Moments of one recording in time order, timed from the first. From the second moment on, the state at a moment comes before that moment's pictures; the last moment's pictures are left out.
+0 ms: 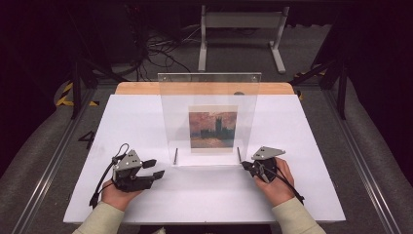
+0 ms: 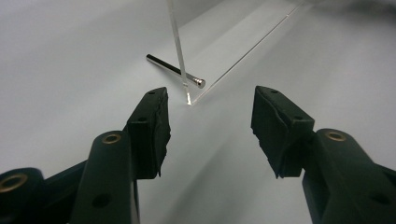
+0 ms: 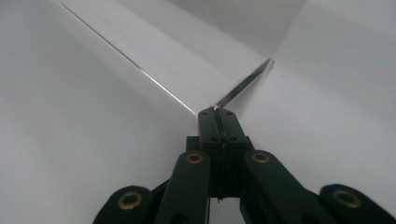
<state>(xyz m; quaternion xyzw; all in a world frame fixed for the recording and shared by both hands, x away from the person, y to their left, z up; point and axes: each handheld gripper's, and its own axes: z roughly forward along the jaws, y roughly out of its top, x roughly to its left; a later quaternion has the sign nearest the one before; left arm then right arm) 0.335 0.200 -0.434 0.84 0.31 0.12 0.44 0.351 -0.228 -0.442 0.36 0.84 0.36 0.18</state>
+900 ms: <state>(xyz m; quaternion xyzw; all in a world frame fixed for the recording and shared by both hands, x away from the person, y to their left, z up) 0.314 0.246 -0.419 0.79 0.33 0.17 0.49 0.312 -0.319 -0.373 0.35 0.75 0.49 0.28</state>
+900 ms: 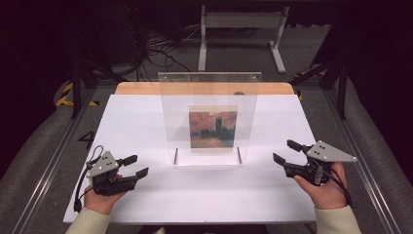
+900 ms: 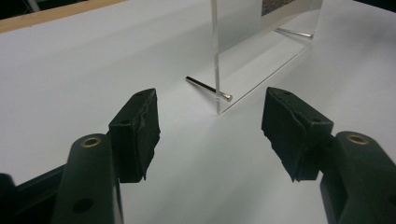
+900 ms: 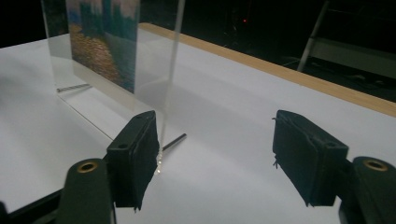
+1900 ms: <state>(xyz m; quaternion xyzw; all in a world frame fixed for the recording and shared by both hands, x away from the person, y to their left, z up) 0.325 0.270 -0.462 0.77 0.35 0.18 0.51 0.329 -0.363 -0.452 0.42 0.74 0.45 0.26</state>
